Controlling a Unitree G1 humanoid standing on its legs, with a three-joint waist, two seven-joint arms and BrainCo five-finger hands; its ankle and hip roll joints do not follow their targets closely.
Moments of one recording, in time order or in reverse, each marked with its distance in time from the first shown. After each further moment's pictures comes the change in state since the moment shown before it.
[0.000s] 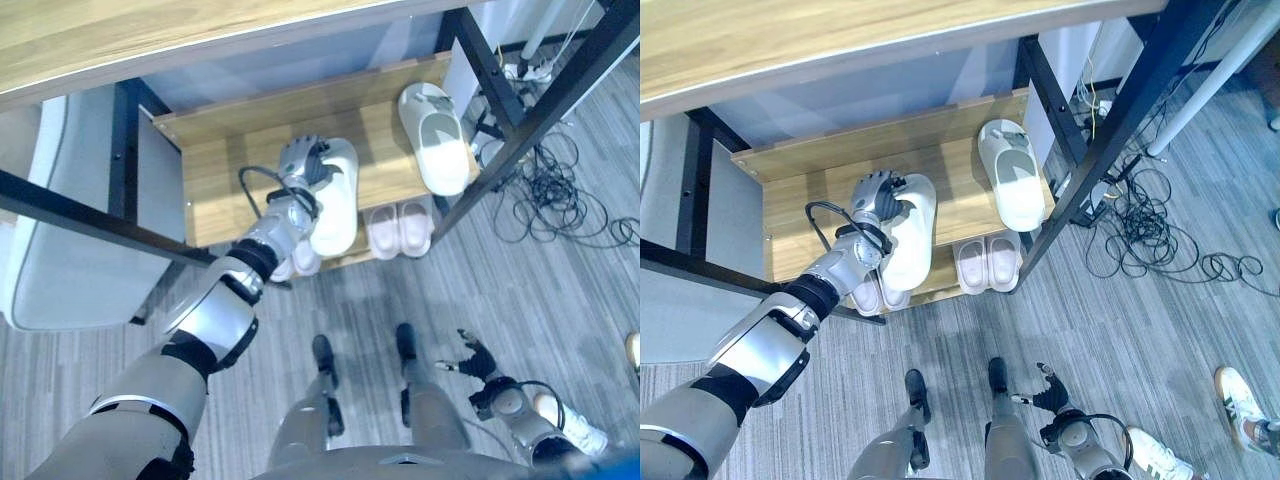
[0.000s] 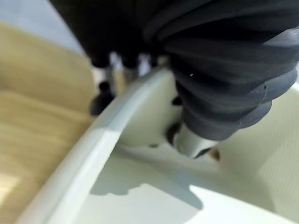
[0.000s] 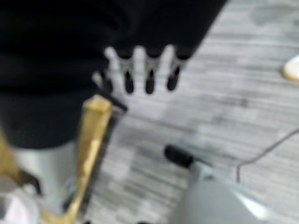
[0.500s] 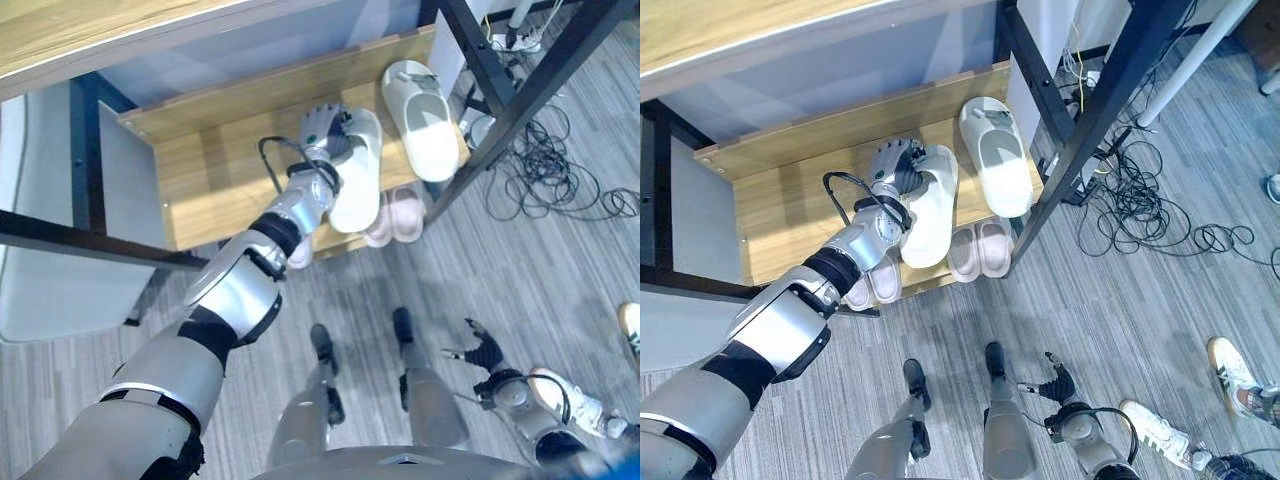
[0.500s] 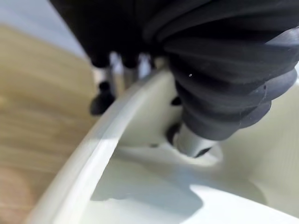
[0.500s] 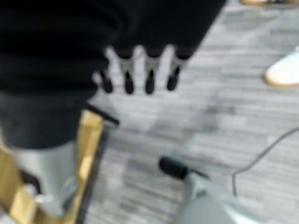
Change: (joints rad) left arm -0.220 -0.095 -0.022 0.203 -0.014 0.023 0.010; right arm -0.032 -0.037 -0.019 -0.024 0.000 -0.003 -0.038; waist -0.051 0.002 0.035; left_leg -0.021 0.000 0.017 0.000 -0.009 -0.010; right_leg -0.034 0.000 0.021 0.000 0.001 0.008
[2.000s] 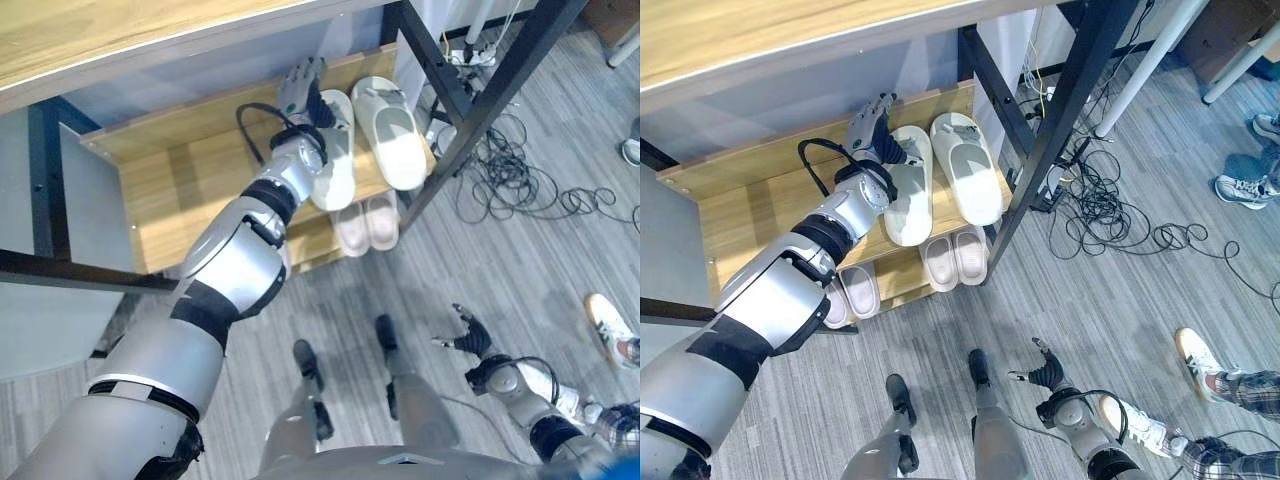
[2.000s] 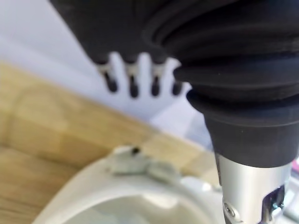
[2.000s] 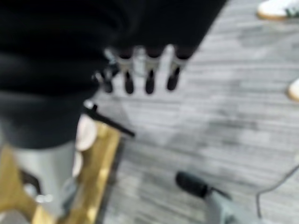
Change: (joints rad) left arm -0.133 0.022 0.001 0.144 -0.170 0.034 -0.039; right arm -0.042 0.007 0.066 -0.006 0.000 -0.010 0.007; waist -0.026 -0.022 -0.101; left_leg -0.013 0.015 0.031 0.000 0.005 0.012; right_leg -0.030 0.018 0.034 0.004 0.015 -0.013
